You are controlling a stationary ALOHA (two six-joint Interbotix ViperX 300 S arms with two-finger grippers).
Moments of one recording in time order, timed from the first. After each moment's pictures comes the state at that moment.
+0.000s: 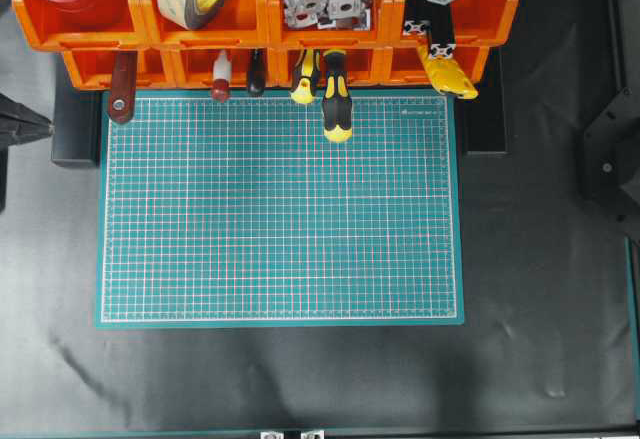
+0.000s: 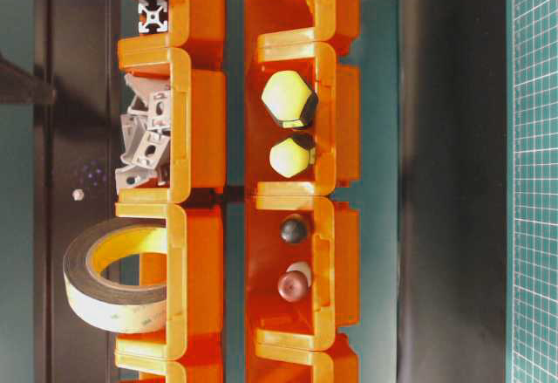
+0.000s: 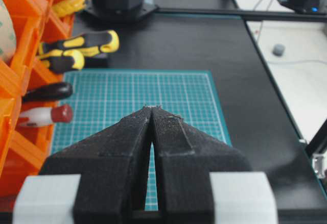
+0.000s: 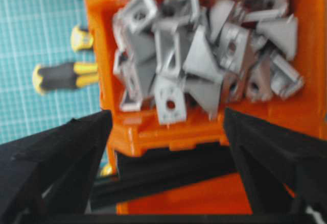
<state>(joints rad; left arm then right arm) -0.08 -1.07 1.01 0.04 0.22 -0.11 -0.24 0.02 -0.42 -0.03 1.58 -0.19</state>
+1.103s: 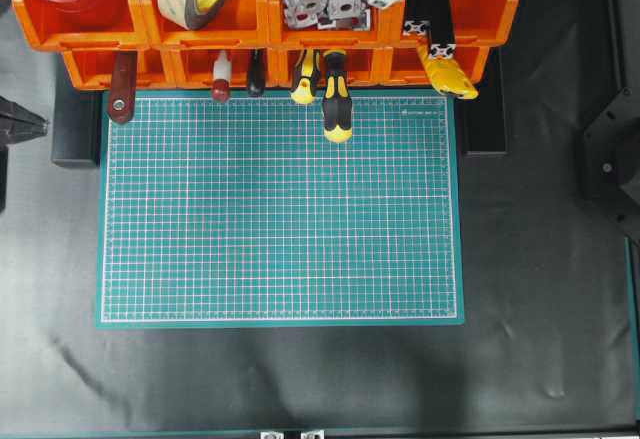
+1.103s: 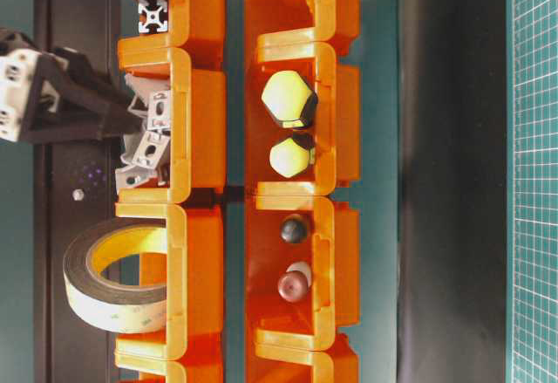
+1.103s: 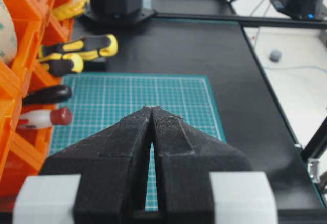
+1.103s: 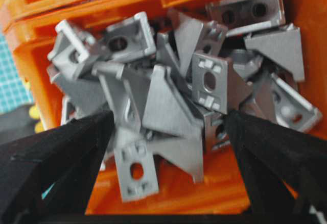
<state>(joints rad) -0.08 -1.09 1.01 0.04 0.23 -0.12 -0.30 0.05 -0.22 -0.04 1.38 -0.09</state>
